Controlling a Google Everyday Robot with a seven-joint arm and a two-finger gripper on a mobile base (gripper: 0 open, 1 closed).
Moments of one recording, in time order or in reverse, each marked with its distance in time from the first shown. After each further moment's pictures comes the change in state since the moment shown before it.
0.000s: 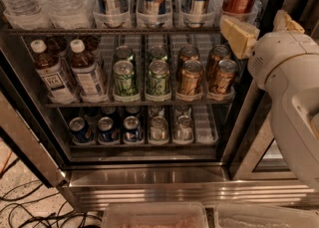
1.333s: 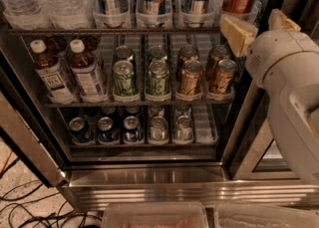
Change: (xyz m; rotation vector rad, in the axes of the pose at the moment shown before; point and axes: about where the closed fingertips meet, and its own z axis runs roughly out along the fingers) arm 0.000 0.002 0.004 -0.005 0.004 -0.006
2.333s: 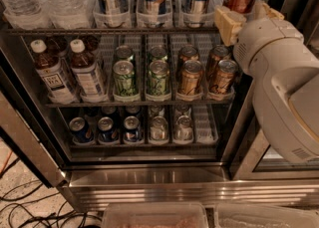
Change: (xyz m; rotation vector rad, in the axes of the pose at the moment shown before) arm -0.004 0.014 0.028 -0.014 -0.006 -0.016
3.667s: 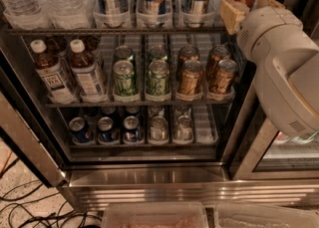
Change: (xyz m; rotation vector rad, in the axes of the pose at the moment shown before) arm 0.001 -0.020 0.035 0.018 0.000 0.008
